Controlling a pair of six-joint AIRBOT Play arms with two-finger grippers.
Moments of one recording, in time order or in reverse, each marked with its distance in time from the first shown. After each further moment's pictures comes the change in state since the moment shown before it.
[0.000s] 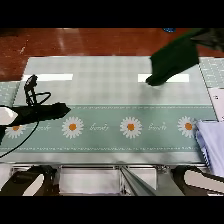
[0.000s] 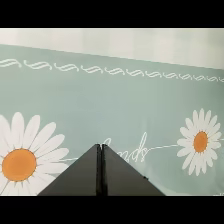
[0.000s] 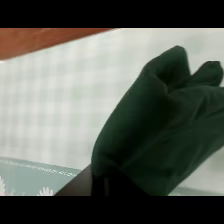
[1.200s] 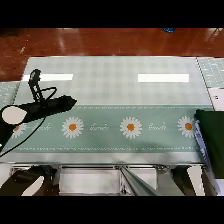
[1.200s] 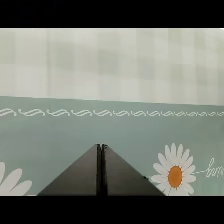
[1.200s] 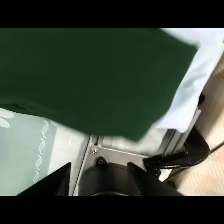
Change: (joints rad) left arm -0.098 -0.052 0.000 -0.079 0.238 -0.002; right arm -0.902 0.558 -0.727 -0.798 0.312 0.091
